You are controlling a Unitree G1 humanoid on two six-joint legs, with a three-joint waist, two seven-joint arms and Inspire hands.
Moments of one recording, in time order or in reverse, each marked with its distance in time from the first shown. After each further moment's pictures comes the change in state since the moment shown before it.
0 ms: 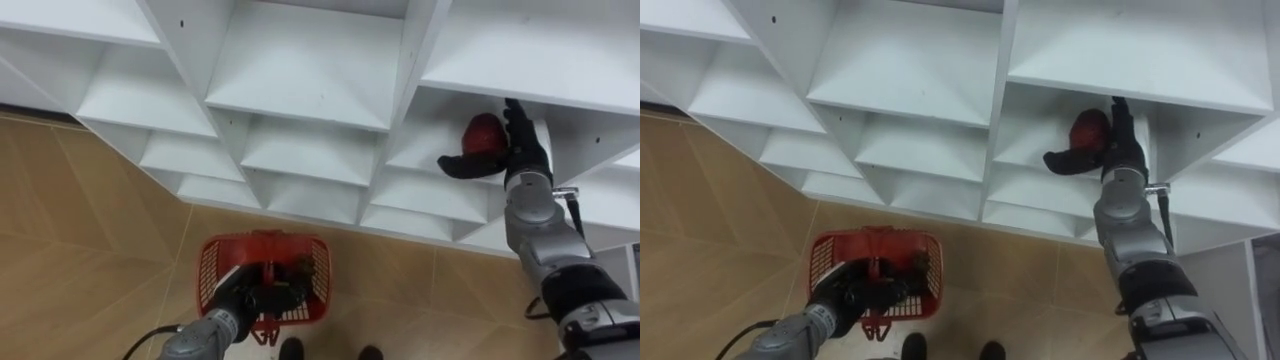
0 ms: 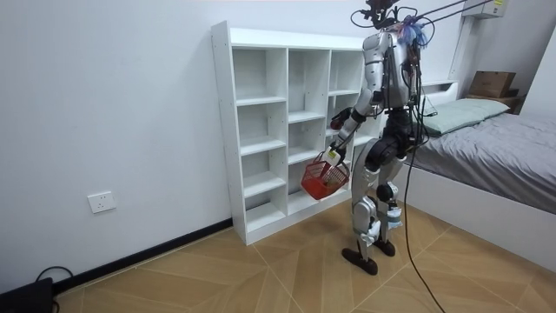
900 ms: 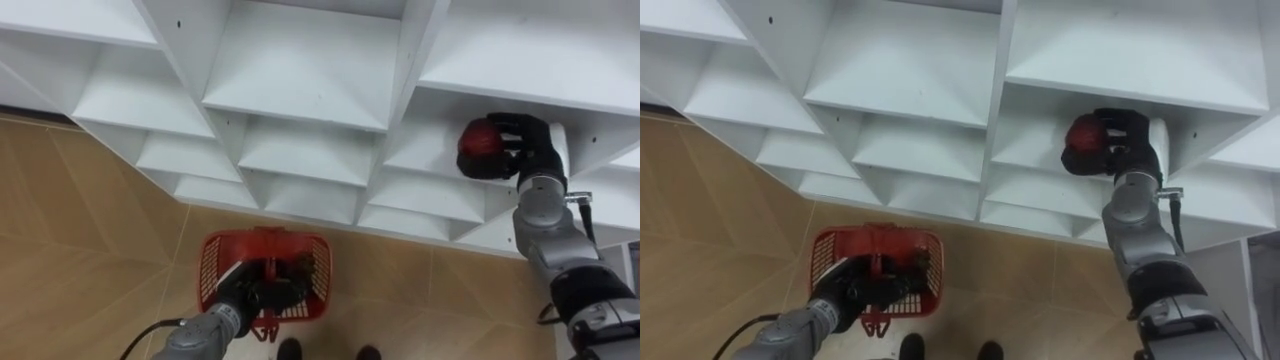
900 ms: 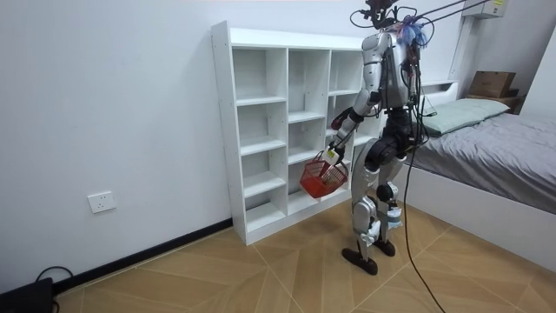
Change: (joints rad) left arm -0.036 -0.001 -0.021 0.026 -0.005 0.000 0.013; right arm -0.006 -0.030 0.010 0.041 0.001 -0.005 -0.047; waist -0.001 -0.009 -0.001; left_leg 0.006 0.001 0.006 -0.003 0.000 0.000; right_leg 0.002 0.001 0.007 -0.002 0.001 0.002
